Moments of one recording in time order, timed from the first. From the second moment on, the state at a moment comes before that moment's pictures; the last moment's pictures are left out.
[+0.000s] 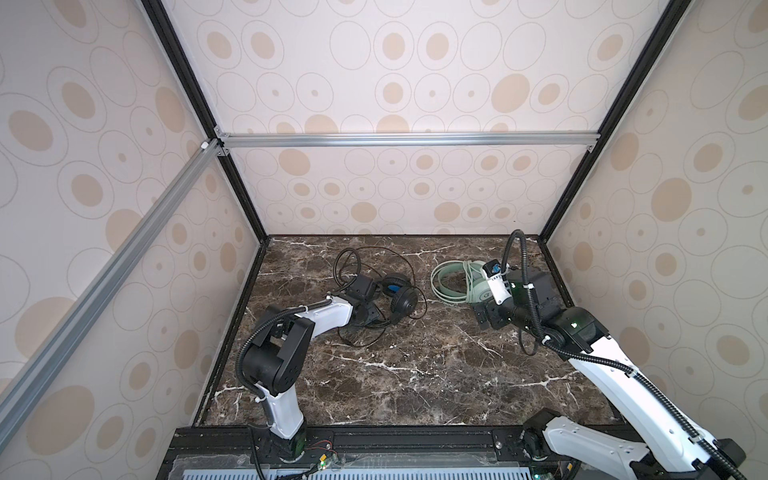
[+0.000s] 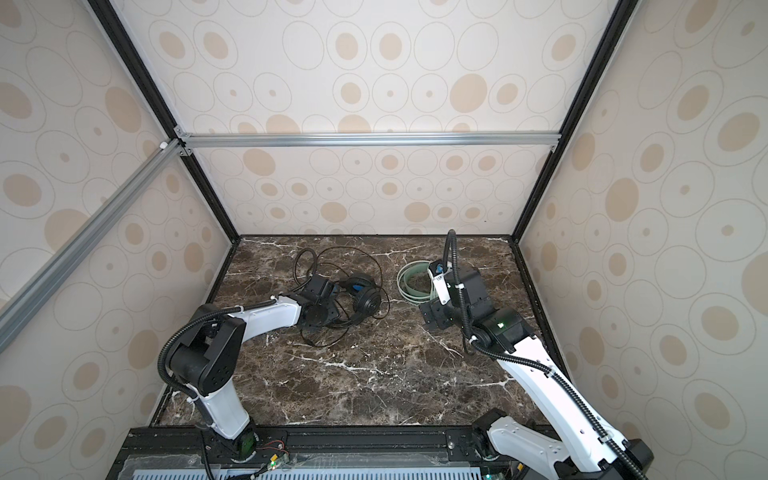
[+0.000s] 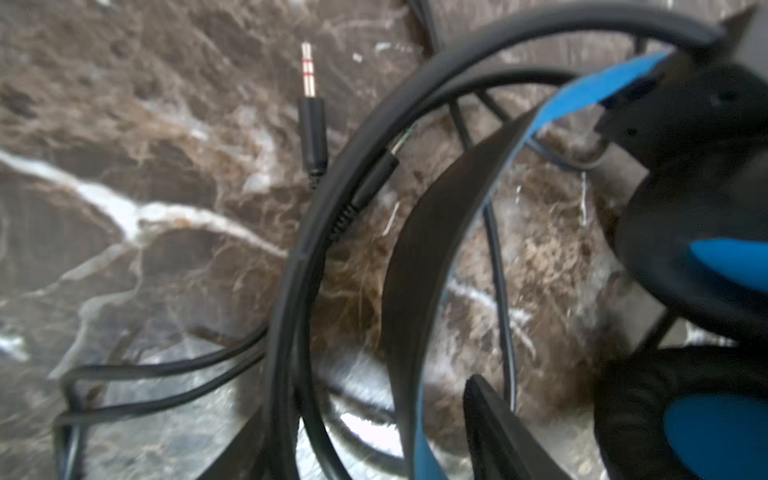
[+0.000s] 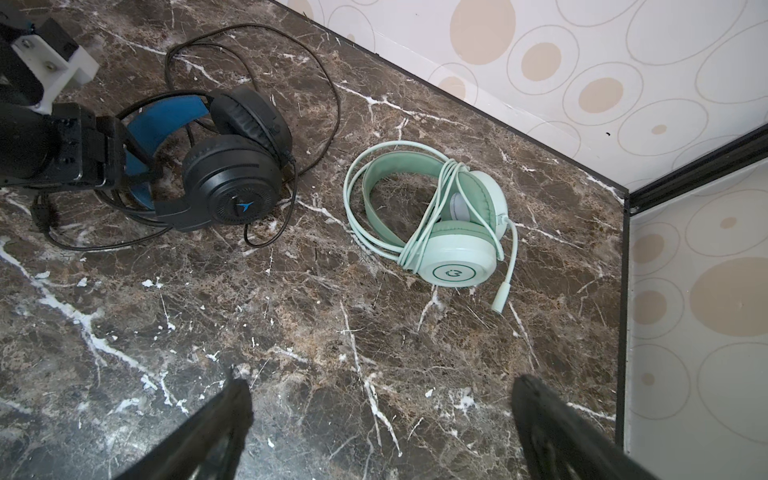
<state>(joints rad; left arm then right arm) -0.47 1.80 1.05 -0.37 -0.14 -0.97 0.50 1.01 1.10 -0.80 0.20 -0.08</state>
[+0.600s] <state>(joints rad) -0.47 1.78 1.13 -0.44 -0.21 -0.86 0.50 0.95 1.07 -0.79 0.14 -0.09</state>
